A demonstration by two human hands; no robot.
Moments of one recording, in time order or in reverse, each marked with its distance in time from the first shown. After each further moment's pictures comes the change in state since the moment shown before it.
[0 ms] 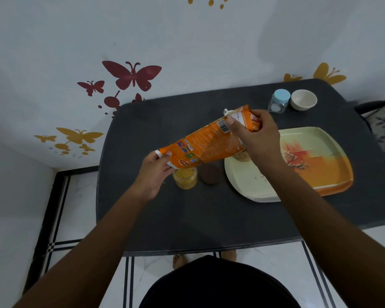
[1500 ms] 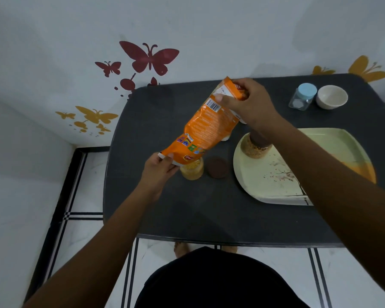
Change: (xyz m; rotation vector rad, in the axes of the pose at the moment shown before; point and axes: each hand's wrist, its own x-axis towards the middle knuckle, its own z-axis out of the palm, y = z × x) left_hand -0.020 -0.030 0.002 0.022 0.163 0.021; right_hand 0.070 -0.032 0.023 -0.155 -0.378 -0.125
